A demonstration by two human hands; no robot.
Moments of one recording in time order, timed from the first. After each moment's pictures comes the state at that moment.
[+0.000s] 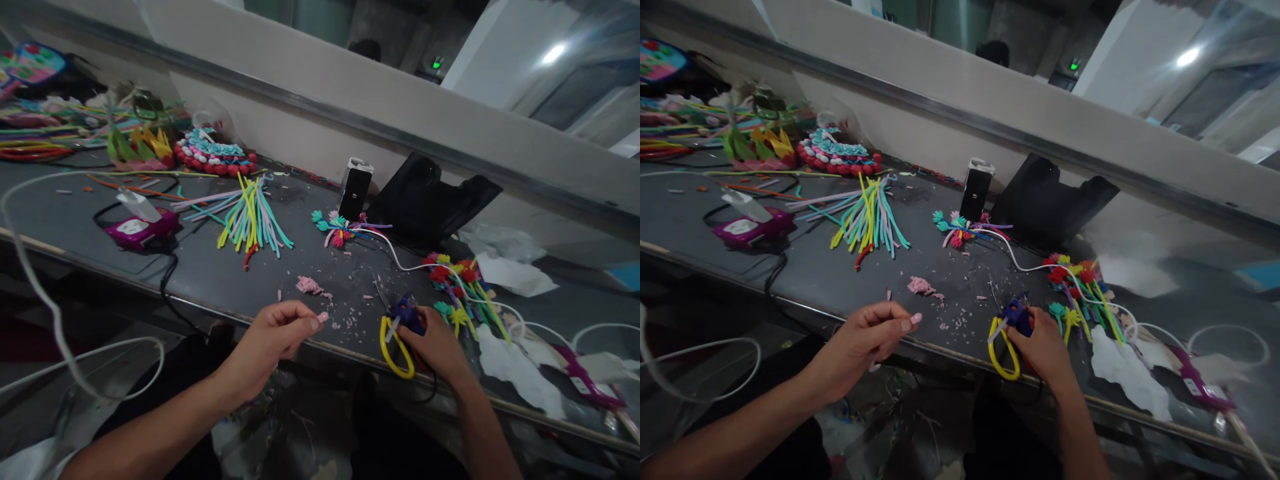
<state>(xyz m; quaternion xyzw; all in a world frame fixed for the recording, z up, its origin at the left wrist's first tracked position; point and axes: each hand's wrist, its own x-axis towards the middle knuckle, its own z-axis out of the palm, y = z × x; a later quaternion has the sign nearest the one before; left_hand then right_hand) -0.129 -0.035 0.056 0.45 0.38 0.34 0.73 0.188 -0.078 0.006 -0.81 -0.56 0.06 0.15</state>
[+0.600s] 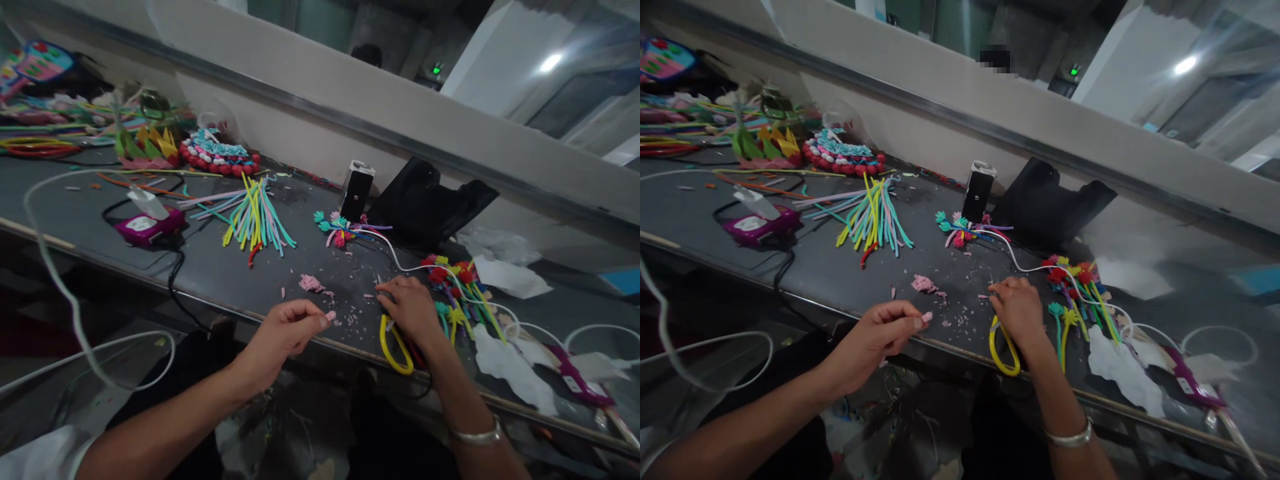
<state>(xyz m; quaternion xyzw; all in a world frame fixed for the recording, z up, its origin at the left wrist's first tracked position) -0.124 -0.037 0.050 0.45 0.37 0.33 0.74 0.149 -0.029 0.043 -0.68 -0.72 -0.09 0.05</state>
